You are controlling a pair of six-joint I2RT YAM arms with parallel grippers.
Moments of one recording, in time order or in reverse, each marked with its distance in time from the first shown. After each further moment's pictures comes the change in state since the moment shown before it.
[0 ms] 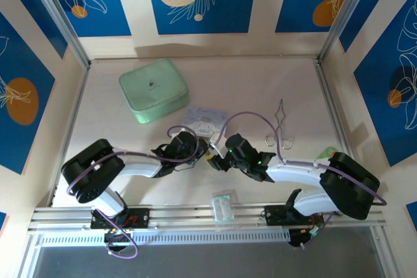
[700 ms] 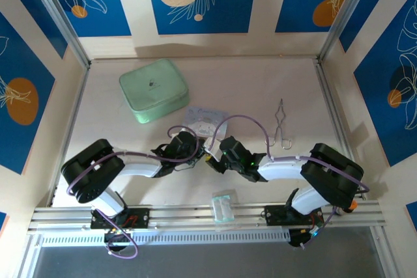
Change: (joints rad) left arm 0.002 0.001 0.000 0.005 0.018 -0.021; right arm 0.012 0.140 0.001 0.109 0.005 -0.074
